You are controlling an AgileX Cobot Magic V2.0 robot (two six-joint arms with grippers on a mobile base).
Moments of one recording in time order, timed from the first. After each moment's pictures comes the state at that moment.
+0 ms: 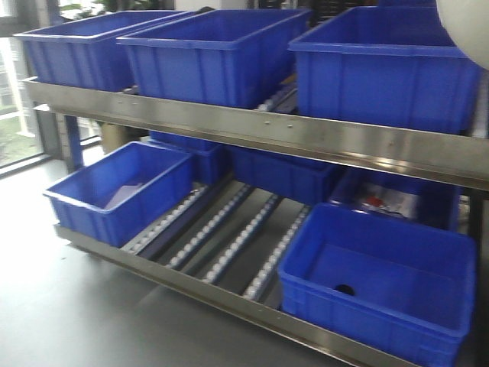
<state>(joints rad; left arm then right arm) -0.10 -0.01 0.01 0.00 0.16 0.04 0.18 0.62 -0.73 -0.10 0.50 0.11</state>
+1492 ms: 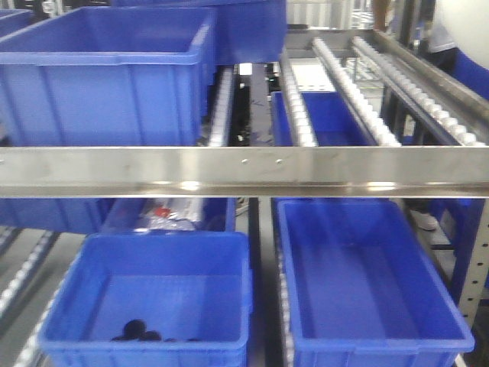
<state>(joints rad) -0.10 -0.01 0.01 0.00 0.16 0.04 0.18 0.62 -0.73 -0.10 0.50 0.11</state>
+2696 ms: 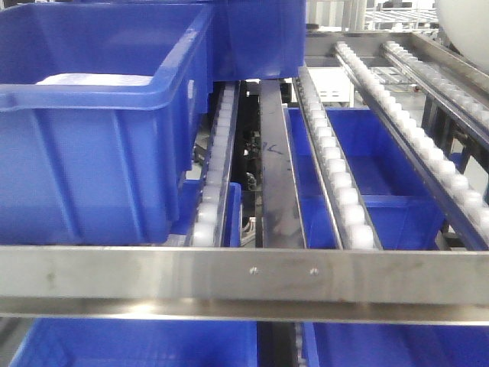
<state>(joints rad) -0.10 -0.01 0.01 0.00 0.16 0.04 0.18 0.62 -0.73 -0.10 0.50 0.11</state>
